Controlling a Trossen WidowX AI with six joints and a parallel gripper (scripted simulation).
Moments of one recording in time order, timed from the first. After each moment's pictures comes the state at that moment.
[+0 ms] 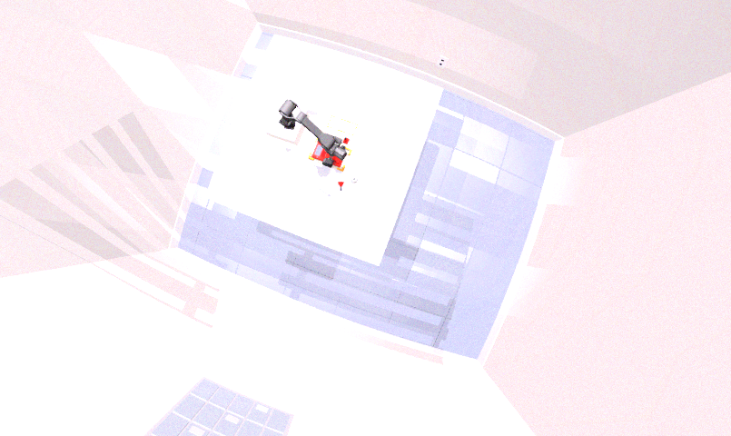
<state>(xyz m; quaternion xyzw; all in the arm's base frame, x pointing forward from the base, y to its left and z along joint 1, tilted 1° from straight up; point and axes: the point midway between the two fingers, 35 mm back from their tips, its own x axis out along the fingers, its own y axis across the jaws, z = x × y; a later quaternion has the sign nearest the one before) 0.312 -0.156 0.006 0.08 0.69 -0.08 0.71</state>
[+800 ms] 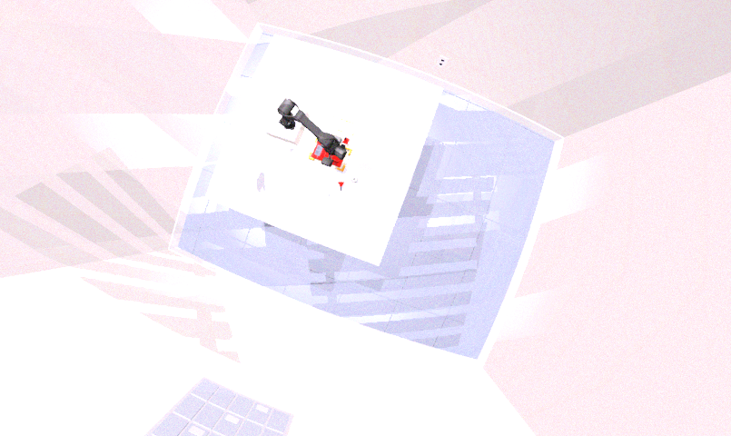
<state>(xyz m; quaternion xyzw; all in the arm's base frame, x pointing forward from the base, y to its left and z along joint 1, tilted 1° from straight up) 0.311 -0.155 0.021 0.08 0.69 -0.08 0.71</state>
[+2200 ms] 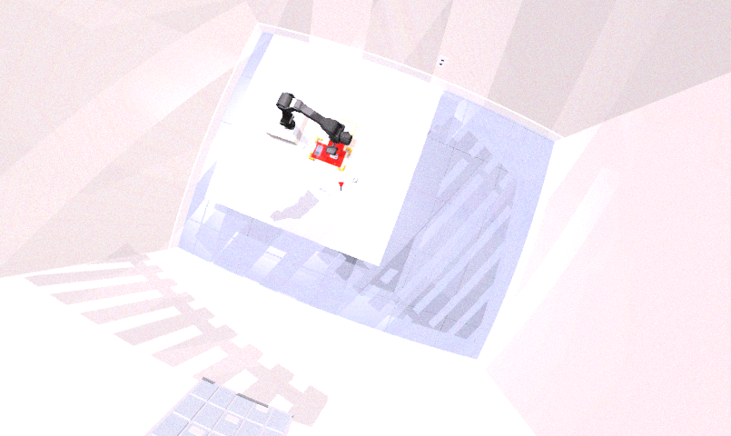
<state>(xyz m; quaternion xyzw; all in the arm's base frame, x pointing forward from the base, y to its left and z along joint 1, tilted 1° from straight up) 0.328 -0.093 0.063 0.06 0.70 -0.05 0.71</state>
